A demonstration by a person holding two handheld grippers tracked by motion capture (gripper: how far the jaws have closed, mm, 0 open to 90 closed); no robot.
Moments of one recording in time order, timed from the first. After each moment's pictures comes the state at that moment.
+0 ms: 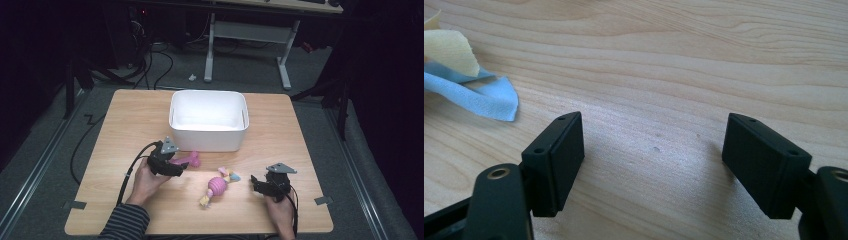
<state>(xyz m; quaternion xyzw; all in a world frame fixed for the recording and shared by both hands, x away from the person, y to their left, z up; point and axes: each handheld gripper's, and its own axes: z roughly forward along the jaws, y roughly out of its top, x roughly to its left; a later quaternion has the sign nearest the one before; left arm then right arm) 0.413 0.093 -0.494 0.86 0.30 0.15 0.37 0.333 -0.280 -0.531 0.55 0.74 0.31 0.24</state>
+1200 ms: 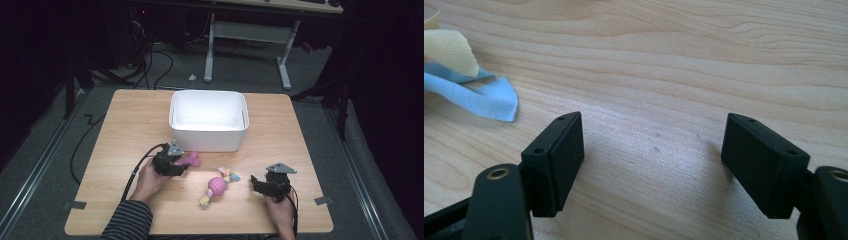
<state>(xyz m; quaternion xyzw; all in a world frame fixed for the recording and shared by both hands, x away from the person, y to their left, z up) 0.425 0.086 -0.518 0.89 0.27 0.13 0.35 0.333 -0.280 -0.531 0.55 0.74 0.31 0.24</state>
